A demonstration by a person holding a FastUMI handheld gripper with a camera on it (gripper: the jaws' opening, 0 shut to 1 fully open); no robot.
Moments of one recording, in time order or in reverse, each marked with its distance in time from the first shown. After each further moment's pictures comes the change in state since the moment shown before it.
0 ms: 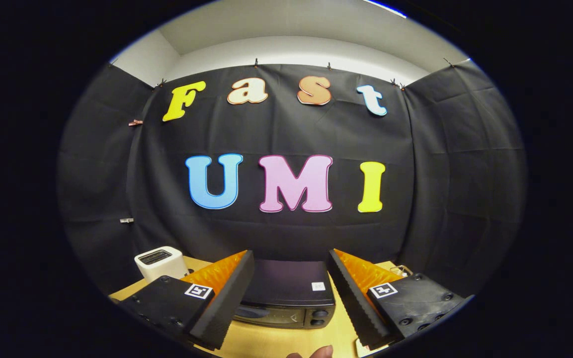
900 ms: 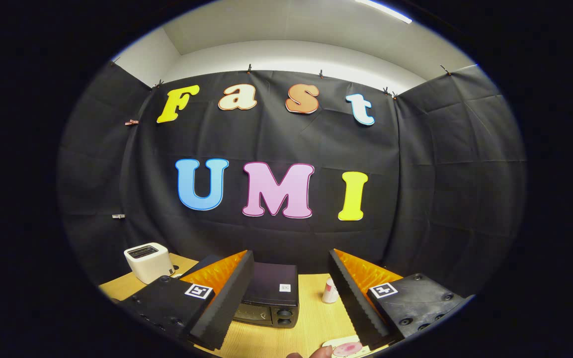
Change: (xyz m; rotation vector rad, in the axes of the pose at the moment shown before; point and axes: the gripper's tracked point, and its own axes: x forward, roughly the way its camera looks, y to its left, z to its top) arm -0.035 -0.078 0.032 -0.062 -0.041 -0.052
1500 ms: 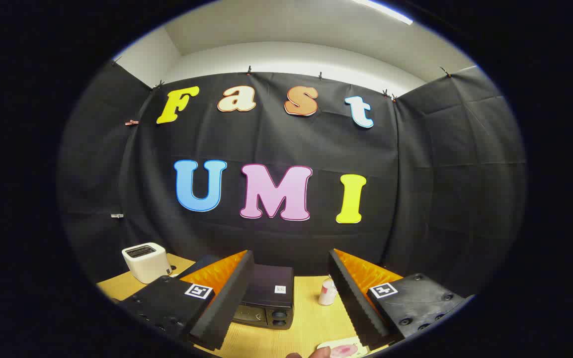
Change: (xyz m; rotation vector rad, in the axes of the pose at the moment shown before) arm 0.000 -0.012 0.003 -0.004 -0.011 -0.002
